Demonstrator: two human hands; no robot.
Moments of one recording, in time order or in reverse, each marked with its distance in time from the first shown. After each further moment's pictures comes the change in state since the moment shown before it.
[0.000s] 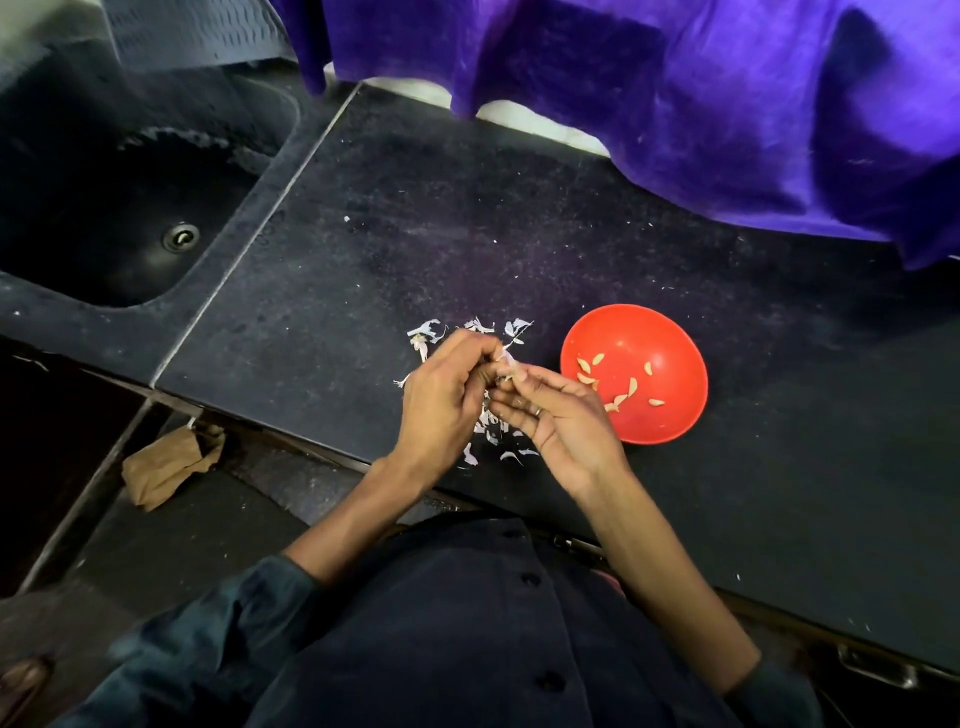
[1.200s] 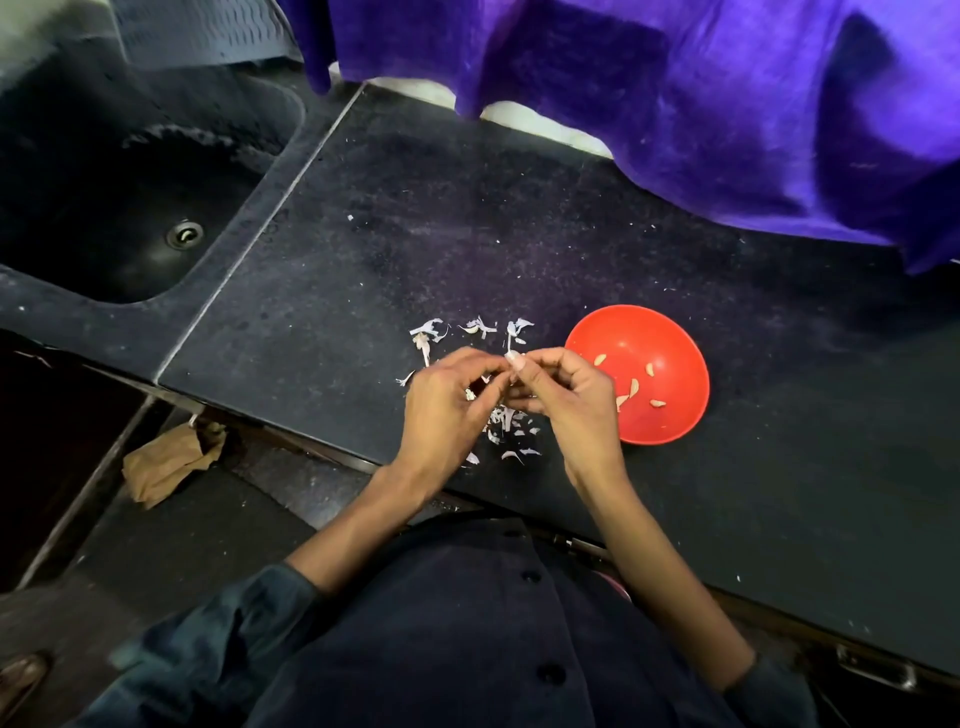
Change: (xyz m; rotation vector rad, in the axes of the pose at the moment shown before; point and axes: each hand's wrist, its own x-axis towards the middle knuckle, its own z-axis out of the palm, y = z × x) left_hand -0.007 0.000 0.001 -0.002 -0.040 -0.131; right_hand 0.007 0.004 -0.005 -0.398 0.153 -0.305
